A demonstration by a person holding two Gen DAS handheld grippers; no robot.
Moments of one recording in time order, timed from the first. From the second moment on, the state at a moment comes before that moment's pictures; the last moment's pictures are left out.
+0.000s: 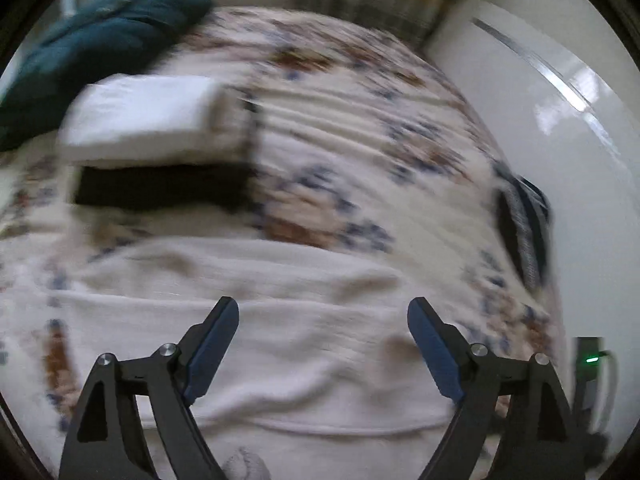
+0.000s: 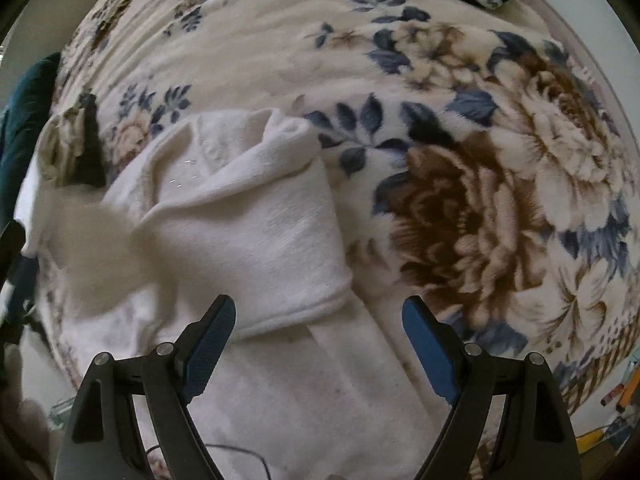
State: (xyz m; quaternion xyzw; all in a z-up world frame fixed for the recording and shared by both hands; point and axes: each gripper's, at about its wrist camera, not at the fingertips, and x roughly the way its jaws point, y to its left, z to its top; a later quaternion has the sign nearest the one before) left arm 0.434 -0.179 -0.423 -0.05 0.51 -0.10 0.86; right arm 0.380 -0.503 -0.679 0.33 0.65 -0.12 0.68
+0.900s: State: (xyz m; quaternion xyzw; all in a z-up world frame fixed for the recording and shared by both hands) left arm 0.450 0.009 -0.516 0.03 0.56 0.12 0.82; right arm 0.436 -0.484 -0.681 0.22 0.66 -0.19 0.70
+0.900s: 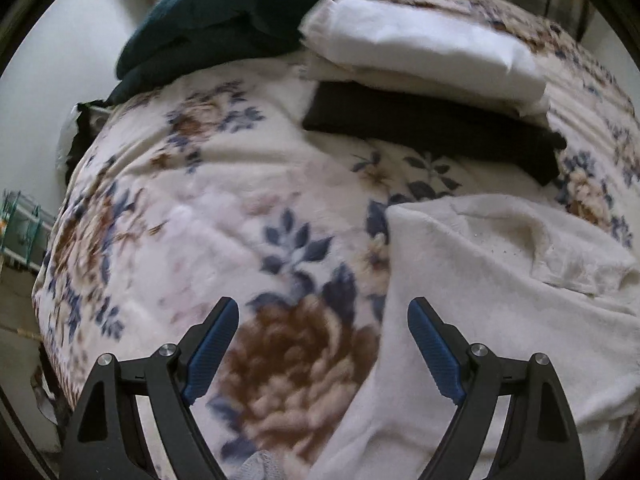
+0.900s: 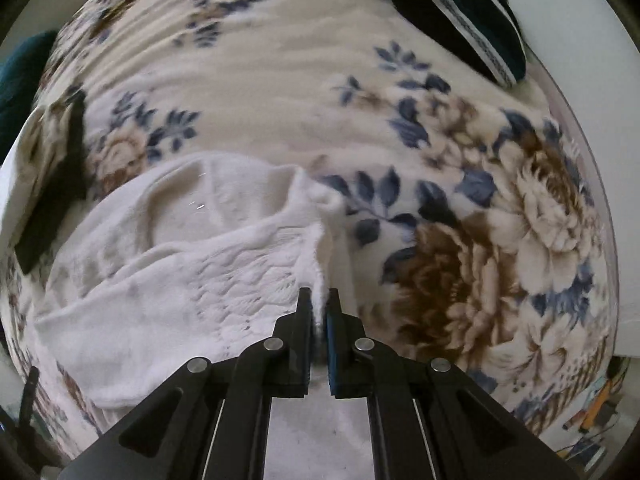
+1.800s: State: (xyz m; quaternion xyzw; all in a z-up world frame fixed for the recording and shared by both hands) left arm 0.475 0.018 -0.497 0.02 0.54 0.07 0.84; right arm 0.443 -0.462 -0.672 0.21 0.66 -0.12 0.71
